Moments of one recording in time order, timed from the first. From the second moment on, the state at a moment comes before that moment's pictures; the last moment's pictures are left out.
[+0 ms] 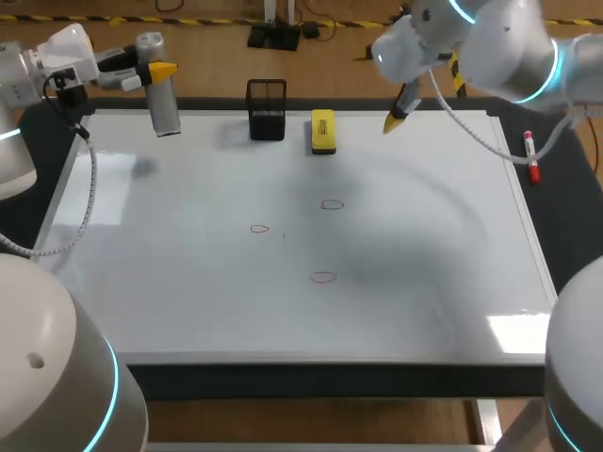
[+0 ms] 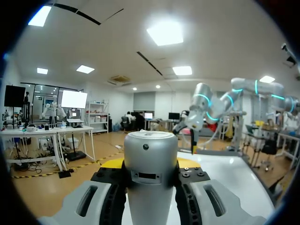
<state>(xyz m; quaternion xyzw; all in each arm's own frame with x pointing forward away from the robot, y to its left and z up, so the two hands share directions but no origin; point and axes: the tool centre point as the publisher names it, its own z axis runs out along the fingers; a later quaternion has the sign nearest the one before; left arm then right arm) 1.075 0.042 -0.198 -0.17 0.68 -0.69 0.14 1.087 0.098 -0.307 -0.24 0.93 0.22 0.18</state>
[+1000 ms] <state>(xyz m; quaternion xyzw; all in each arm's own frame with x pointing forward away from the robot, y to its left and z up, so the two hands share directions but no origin) 1.075 0.042 -0.198 -0.17 0.68 -0.69 0.14 1.071 0.106 -0.328 -0.55 0.83 0.03 0.08</state>
